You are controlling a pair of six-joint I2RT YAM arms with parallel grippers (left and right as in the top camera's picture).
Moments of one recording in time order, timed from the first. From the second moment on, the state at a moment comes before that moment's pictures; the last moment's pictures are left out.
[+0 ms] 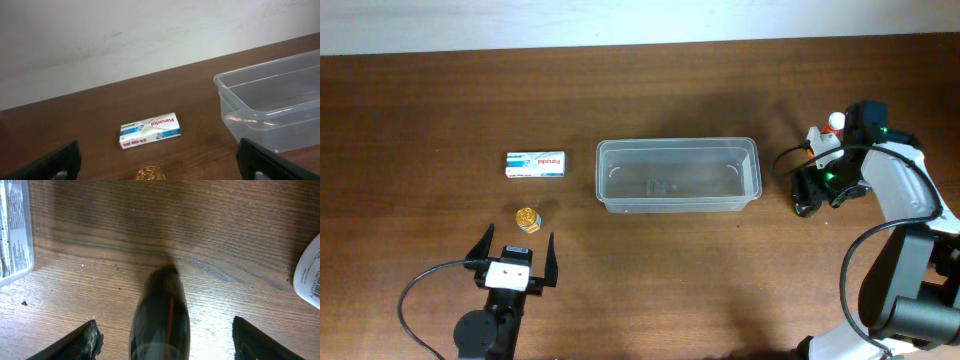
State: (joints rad) left arm -0.06 0.01 0.01 -0.07 0.07 0.19; right arm -0.27 1.79 1.26 -0.93 -0.10 -0.40
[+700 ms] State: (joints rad) left arm -0.06 0.01 0.01 -0.07 0.07 0.19; right arm -0.27 1.79 1.26 -0.93 -0.10 -0.40
